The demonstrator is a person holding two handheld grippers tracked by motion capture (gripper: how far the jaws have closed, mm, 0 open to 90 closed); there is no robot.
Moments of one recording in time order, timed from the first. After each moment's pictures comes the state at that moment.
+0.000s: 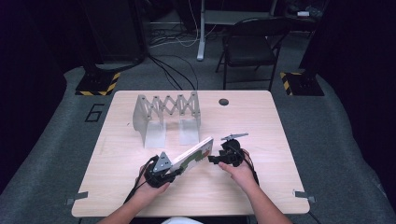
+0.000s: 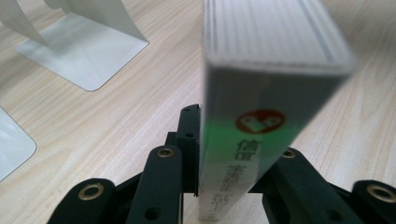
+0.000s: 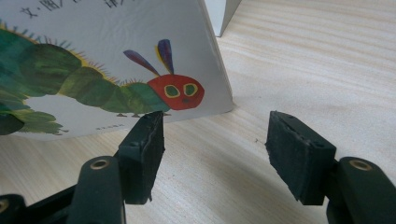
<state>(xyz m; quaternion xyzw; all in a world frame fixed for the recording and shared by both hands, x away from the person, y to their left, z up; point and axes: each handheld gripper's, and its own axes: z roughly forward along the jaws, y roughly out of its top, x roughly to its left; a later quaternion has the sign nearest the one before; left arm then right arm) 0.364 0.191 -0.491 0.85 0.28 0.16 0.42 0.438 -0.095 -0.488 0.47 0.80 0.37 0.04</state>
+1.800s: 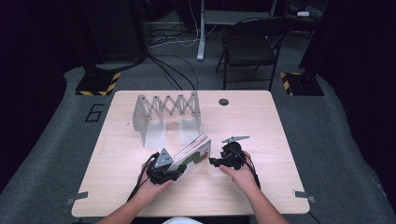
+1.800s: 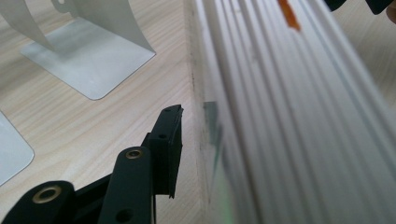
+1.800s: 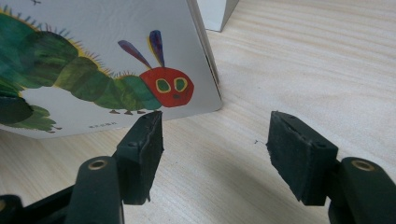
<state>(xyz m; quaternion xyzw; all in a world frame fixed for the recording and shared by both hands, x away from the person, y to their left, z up) 0.372 0.185 -0.489 0.84 0.30 0.15 0.43 0.425 -0.096 -0.485 0.47 0.80 0.37 0.06</state>
